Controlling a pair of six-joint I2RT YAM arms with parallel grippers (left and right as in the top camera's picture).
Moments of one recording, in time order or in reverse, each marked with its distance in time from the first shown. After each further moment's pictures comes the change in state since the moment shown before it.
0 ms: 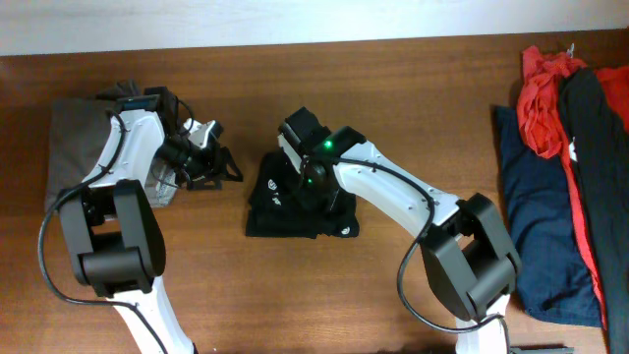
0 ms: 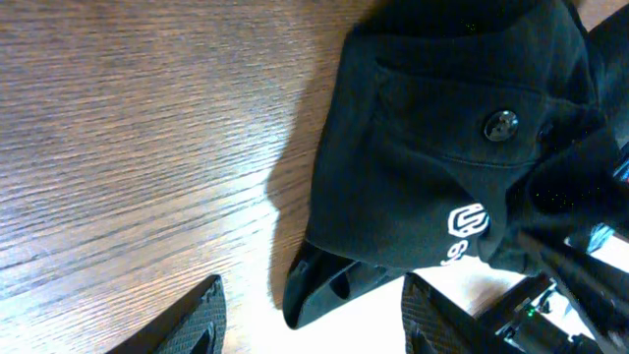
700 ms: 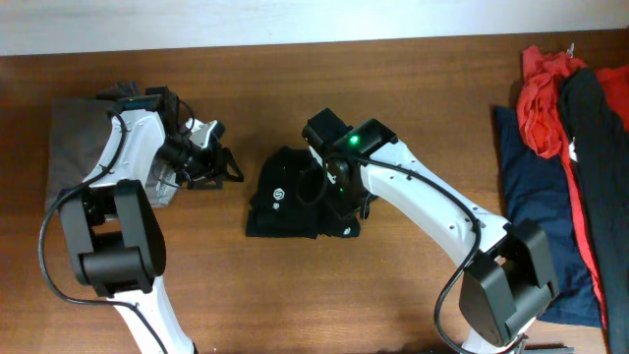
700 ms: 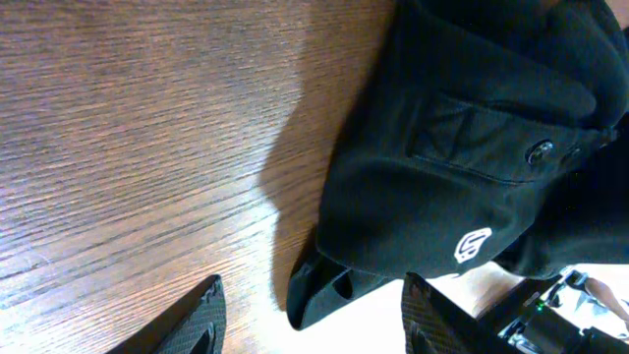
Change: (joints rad) left arm -0.001 0.000 0.000 0.000 0.000 0.031; right arm -0.027 -0.169 -0.007 -0.367 0.130 -0.033
